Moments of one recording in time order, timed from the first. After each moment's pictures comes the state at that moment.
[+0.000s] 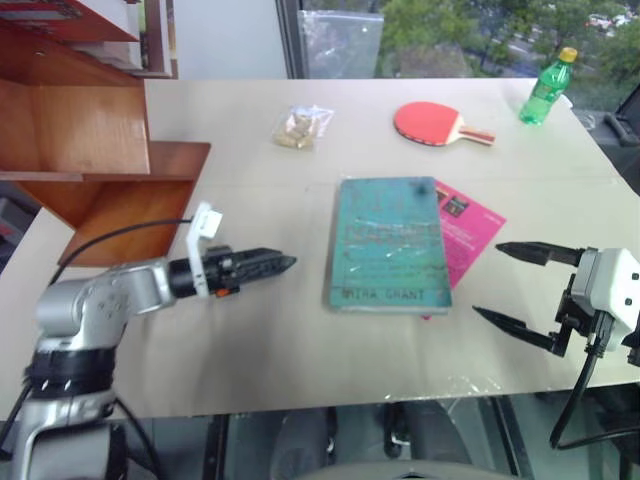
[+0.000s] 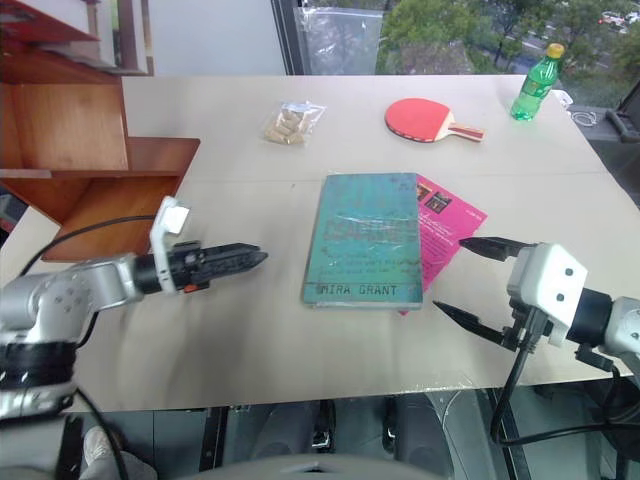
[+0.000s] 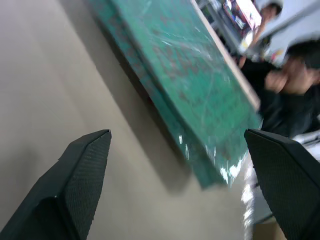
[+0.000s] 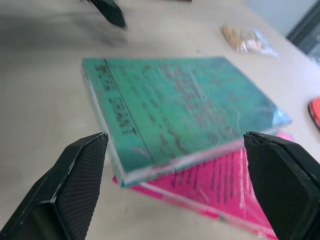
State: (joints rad) left arm -0.48 0.72 0.18 0.10 -0.94 1.25 -0.86; right arm 0.18 -0.84 -0.47 -0.82 0.56 0.45 0.95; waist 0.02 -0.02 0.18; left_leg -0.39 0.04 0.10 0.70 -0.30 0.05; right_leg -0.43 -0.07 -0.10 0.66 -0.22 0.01
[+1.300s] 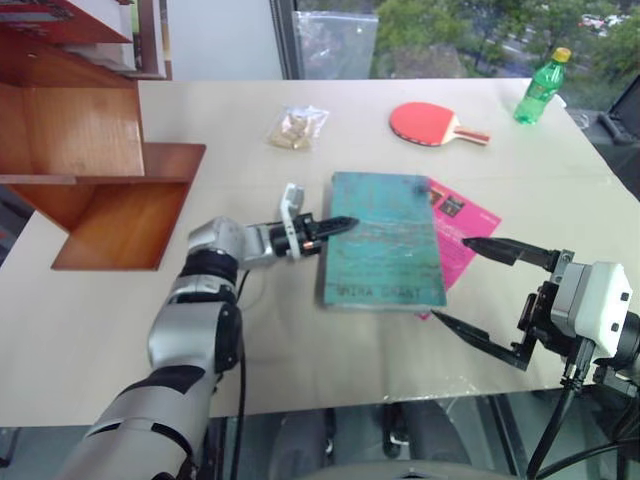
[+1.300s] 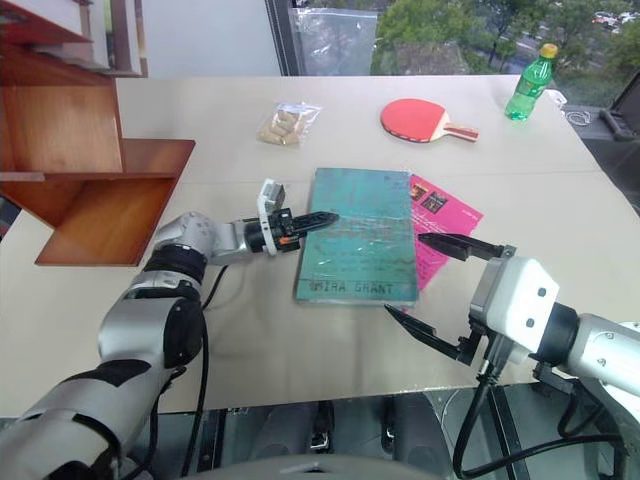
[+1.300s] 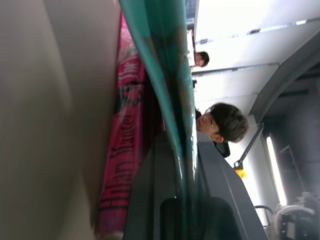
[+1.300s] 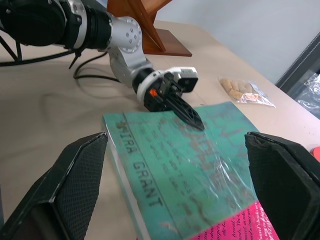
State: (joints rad) left arm -0.99 0.38 0.21 0.99 -0.64 1.21 -1.02; right arm 0.17 -0.83 -0.37 -1.01 0.69 0.48 0.69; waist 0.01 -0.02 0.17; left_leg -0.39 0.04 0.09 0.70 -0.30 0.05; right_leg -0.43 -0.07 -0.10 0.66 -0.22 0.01
